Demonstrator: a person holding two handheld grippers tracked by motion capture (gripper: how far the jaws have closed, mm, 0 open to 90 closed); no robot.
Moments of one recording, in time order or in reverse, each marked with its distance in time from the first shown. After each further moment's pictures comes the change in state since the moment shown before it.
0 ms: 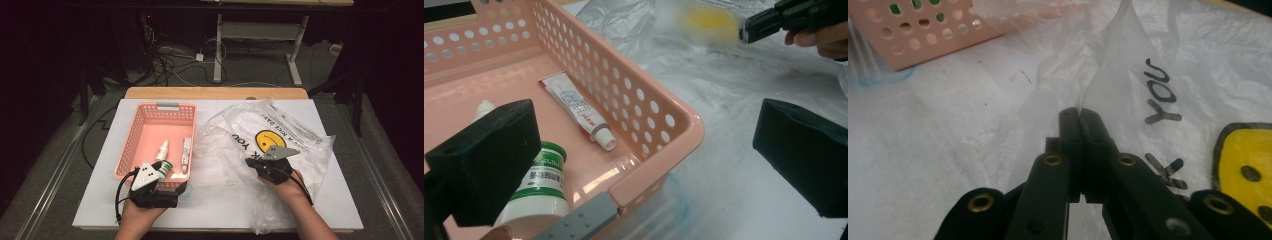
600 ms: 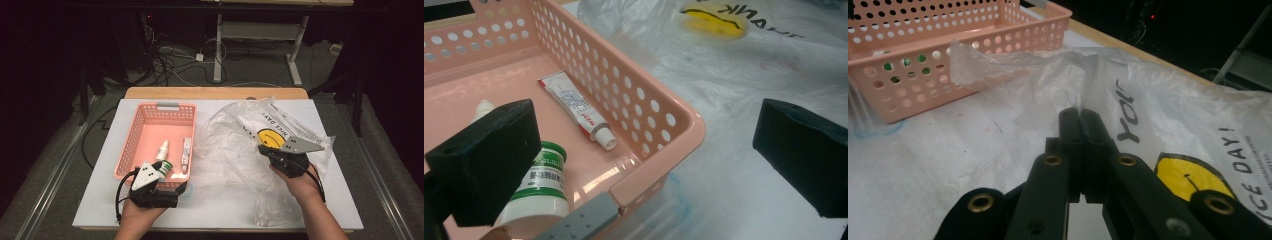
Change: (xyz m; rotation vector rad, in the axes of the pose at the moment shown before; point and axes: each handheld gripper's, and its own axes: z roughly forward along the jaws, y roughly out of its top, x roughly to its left) left arm 0.001 0.000 0.001 0.000 -0.003 0.001; right arm -0.012 0.022 -0.045 -0.144 -0.103 -0.008
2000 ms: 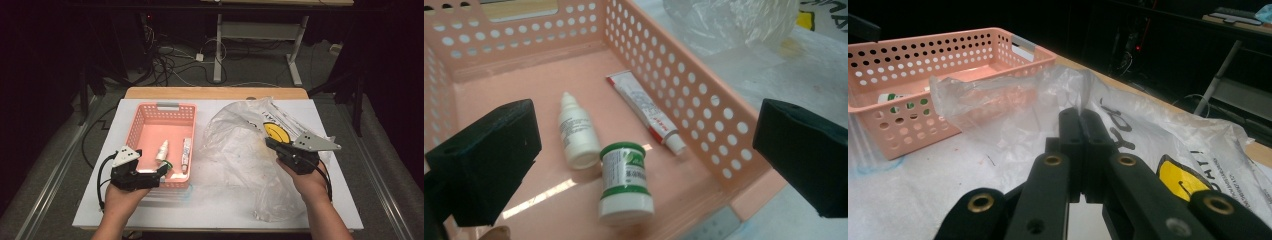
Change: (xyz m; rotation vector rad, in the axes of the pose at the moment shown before) left arm 0.050 0.025 -0.014 0.053 0.080 -0.119; right arm -0.009 0.010 -0.020 -0.114 -0.021 0.019
